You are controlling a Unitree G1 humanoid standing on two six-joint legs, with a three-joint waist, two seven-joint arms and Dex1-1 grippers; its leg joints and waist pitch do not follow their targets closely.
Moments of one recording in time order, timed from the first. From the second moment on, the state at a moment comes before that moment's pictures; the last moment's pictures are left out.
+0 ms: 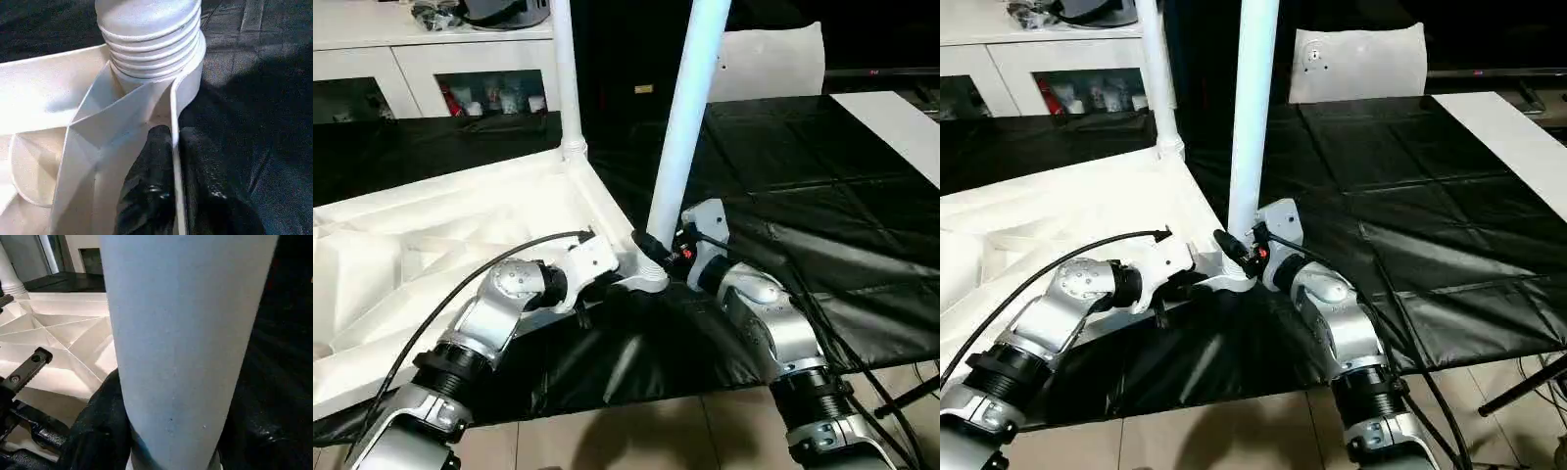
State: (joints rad) left arm -0.50 0.35 -0.31 0.41 0.09 0.19 -0.92; right arm -0.42 -0.09 0.12 0.36 0.15 0.17 0.54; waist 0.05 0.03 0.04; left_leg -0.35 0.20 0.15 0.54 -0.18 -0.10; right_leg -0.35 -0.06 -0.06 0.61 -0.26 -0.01
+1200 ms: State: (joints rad) left arm -0.48 0.43 -0.33 0.37 0.04 0.19 -0.99; right arm -0.37 -0.11 0.15 0.40 0.18 0.19 0.61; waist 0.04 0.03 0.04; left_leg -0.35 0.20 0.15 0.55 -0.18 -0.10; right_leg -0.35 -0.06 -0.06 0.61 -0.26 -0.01
